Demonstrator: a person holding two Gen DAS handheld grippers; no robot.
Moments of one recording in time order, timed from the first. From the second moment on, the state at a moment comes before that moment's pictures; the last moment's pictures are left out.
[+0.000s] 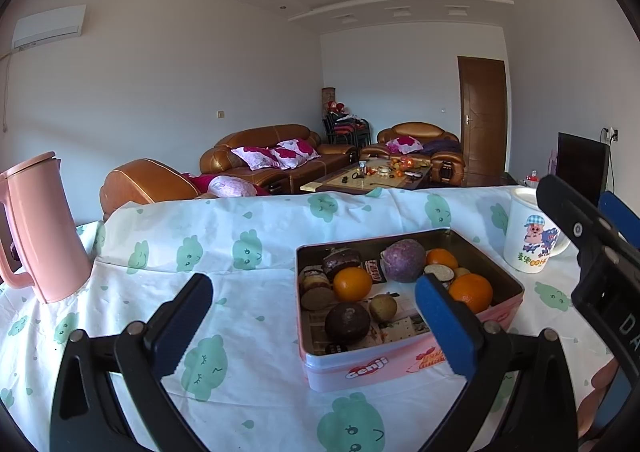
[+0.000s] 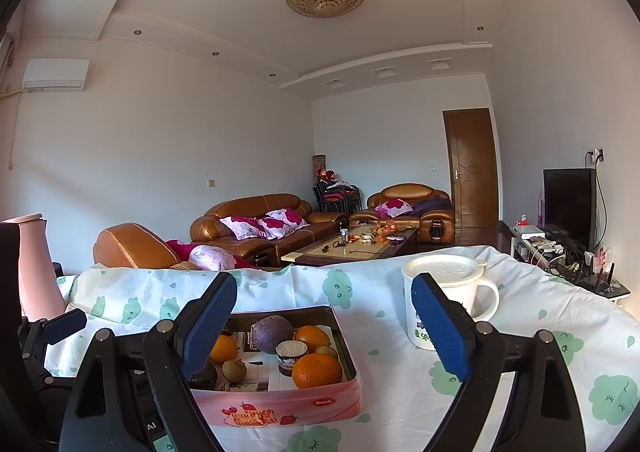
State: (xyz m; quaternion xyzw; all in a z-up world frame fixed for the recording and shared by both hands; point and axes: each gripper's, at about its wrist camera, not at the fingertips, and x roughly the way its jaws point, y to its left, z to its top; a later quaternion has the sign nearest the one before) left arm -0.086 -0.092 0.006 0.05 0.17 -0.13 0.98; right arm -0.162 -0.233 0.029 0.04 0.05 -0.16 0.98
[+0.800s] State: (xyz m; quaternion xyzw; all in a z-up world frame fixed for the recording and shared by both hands) left arm -0.086 -0.092 0.005 0.04 0.18 -0.13 0.98; right arm -0.162 -0.235 0.027 0.04 0.06 -0.16 0.98
